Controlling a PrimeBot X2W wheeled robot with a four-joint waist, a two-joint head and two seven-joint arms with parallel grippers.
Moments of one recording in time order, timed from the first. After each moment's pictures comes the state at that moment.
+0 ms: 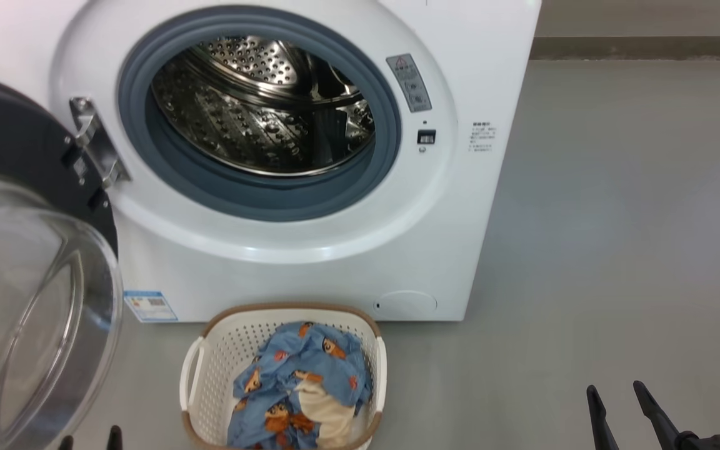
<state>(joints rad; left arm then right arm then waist) 0.16 0.14 0.04 0.26 -0.36 -0.13 -0.25 0.18 -0.03 -0.11 0.08 0.12 0.12 -0.25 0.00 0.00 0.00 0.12</state>
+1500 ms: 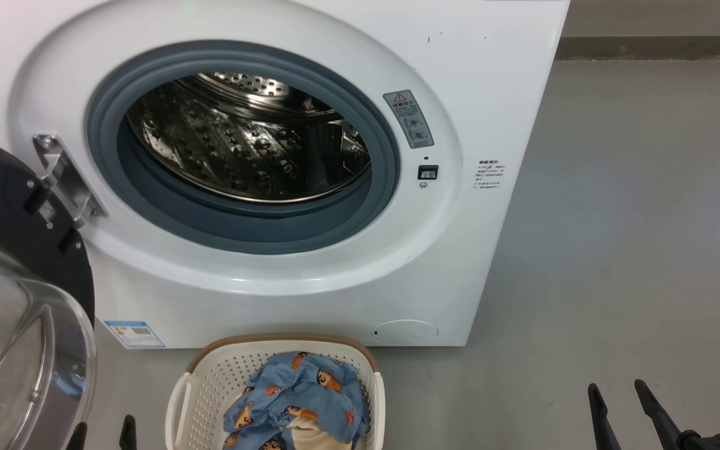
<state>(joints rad) 0.16 0.15 0.01 0.20 -0.37 -0.13 -0.25 0.18 -0.03 -0.11 0.08 0.13 0.12 -0.25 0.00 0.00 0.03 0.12</state>
